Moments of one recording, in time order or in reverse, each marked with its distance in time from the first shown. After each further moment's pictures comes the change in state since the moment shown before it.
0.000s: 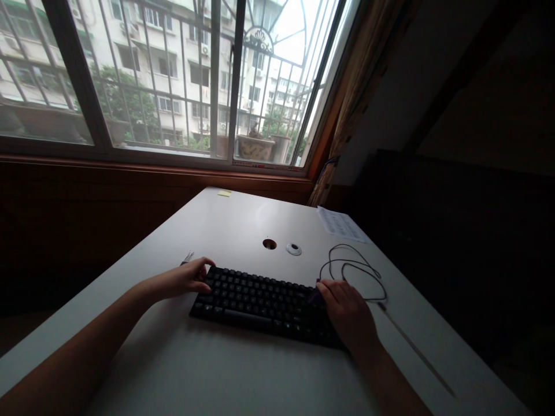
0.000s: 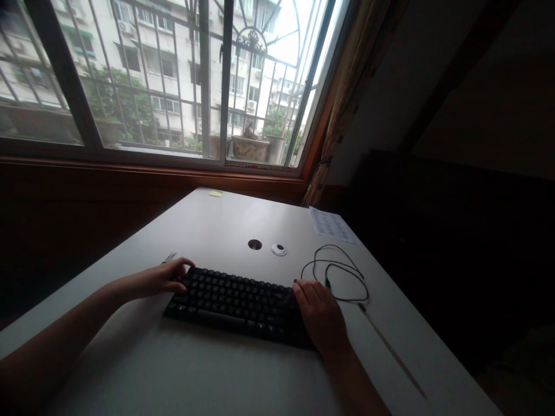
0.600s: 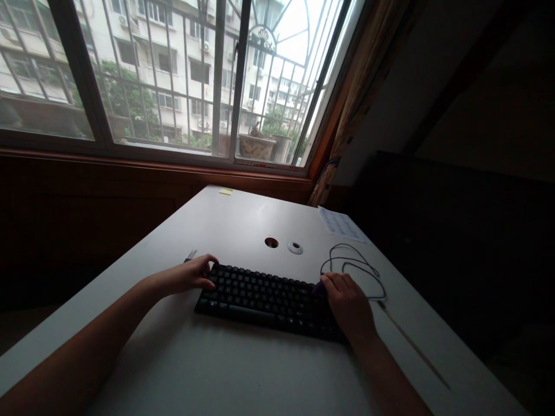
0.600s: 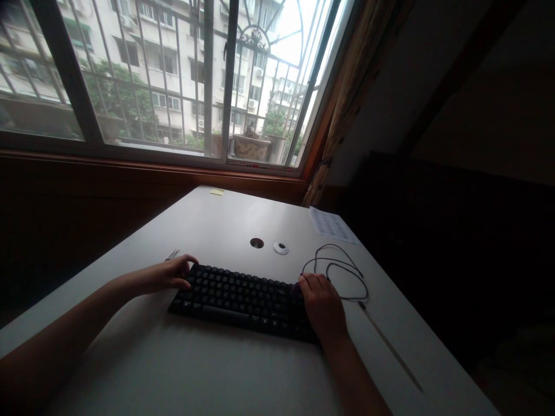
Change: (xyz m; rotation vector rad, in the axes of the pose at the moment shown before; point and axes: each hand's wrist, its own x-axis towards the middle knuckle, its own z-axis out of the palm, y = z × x) left_hand 0.003 -0.002 0.001 0.032 0.000 -0.005; right_hand 0.016 0.007 0.008 -0.042 -0.016 0.078
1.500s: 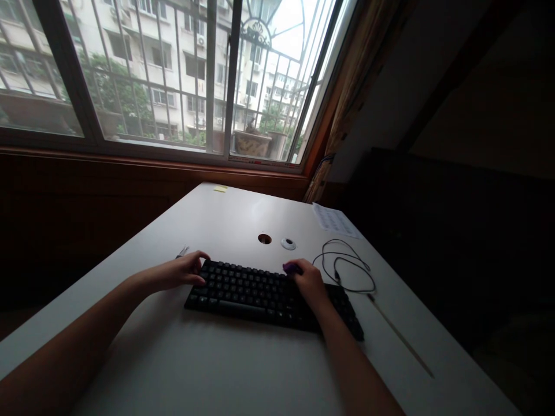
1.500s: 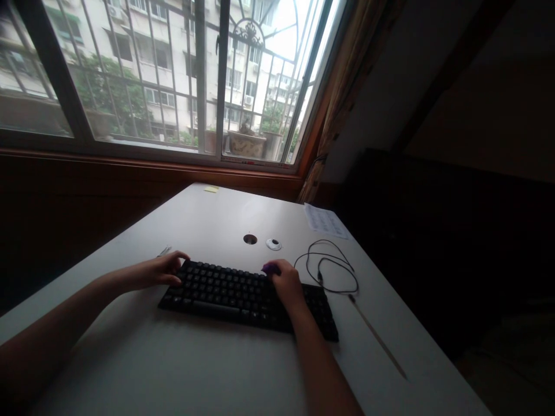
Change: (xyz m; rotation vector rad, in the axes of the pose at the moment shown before) left_hand -0.002 0.000 -0.001 0.003 0.007 -0.003; right_hand 0.040 -0.029 0.056 0.938 -0.028 0.416
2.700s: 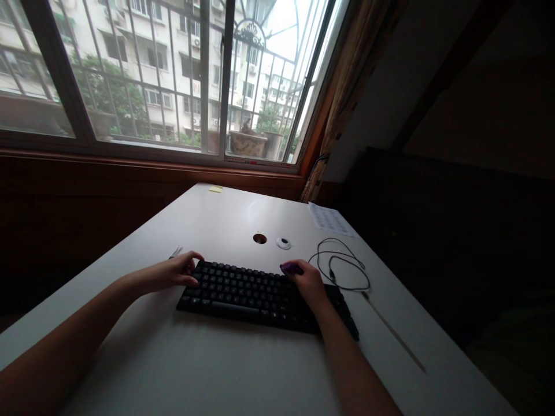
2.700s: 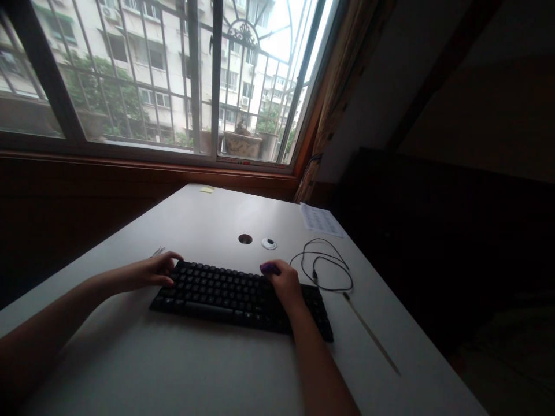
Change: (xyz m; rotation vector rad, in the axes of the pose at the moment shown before) left_hand 0.000 -0.002 -0.002 0.024 -0.006 -0.015; right_hand -0.005 -0.005 -0.011 0.093 -0.011 0.067
